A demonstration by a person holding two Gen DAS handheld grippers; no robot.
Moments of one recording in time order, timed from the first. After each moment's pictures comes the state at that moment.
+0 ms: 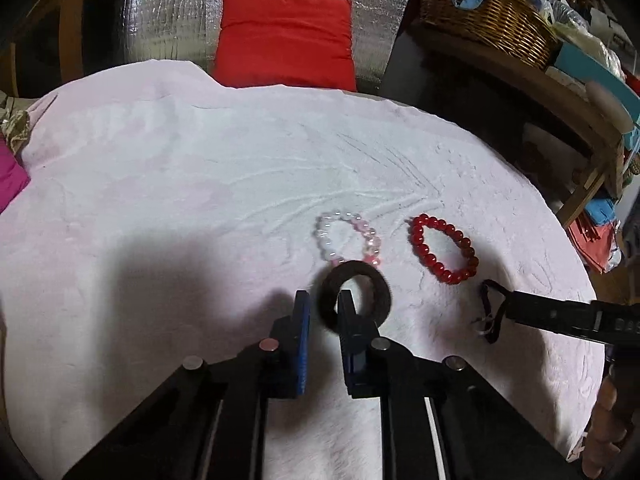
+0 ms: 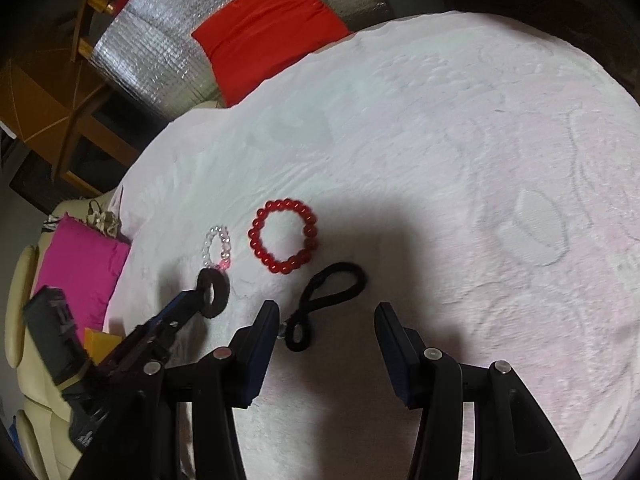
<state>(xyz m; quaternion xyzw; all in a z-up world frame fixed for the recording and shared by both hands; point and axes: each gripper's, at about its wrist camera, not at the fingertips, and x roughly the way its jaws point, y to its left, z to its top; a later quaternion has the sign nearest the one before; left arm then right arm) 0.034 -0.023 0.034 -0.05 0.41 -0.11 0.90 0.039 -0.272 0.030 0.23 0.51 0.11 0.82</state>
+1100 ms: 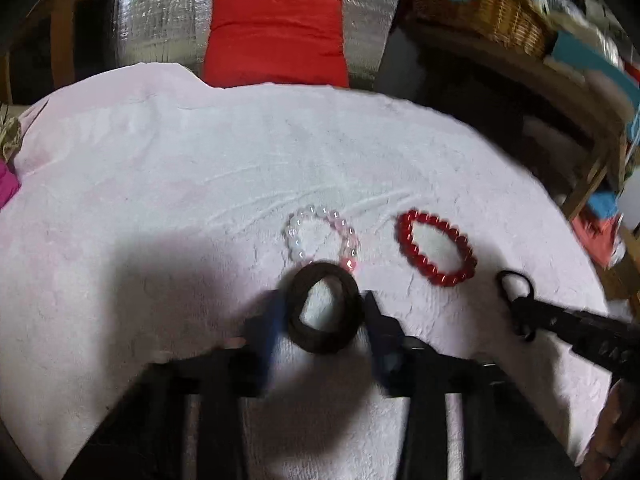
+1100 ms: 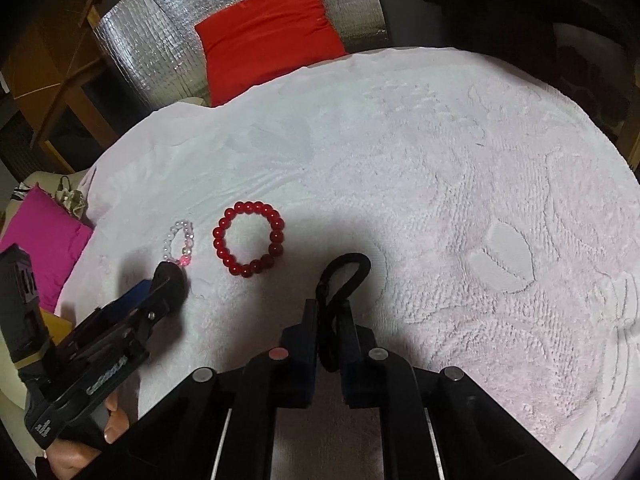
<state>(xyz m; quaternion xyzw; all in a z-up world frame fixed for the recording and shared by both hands) 0.041 -0.051 0.022 -0.03 0.41 -0.11 0.90 0.028 -0.274 0.034 0.14 0.48 0.07 0.87</state>
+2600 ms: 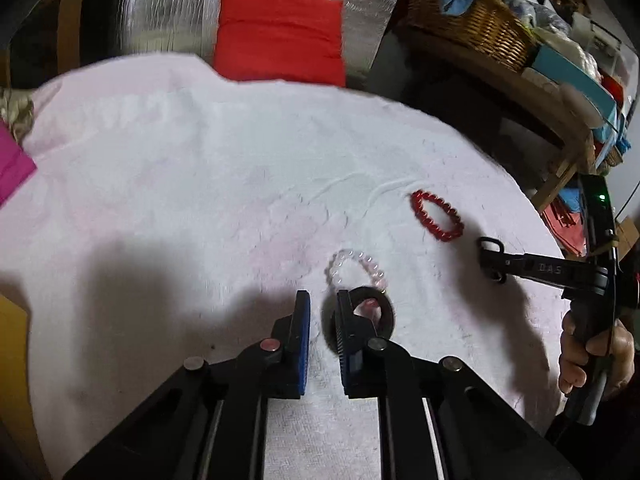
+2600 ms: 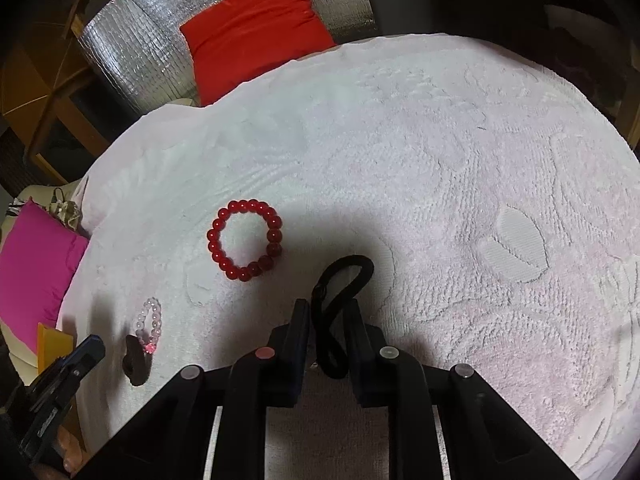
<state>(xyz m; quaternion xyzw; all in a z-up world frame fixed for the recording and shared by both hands) -0.002 0.023 0.043 -0.06 0.43 -0.16 0.88 0.037 -0.267 0.026 0.16 0.49 0.05 0.85</state>
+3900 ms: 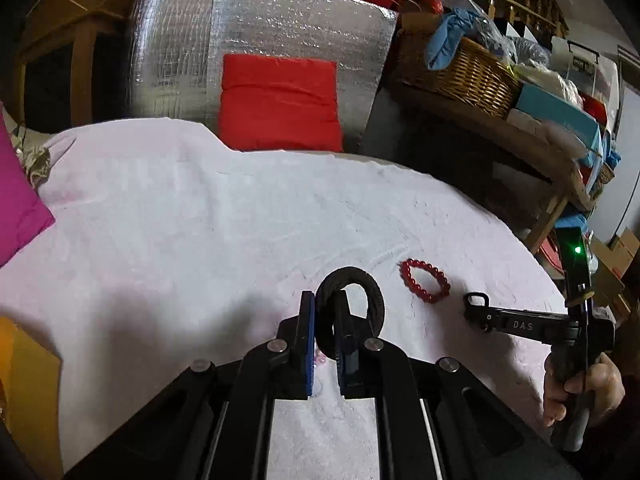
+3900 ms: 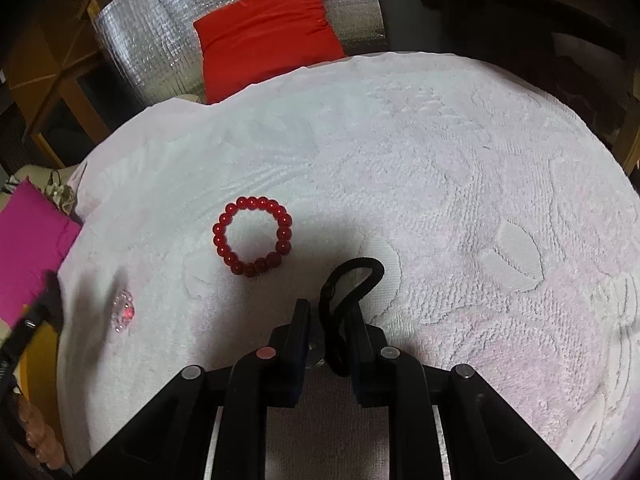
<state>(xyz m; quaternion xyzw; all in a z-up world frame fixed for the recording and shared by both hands) -0.016 0.025 0.088 -0.06 0.32 -0.15 0.93 0.034 -0.259 0.033 0.13 0.47 0.05 0.87</state>
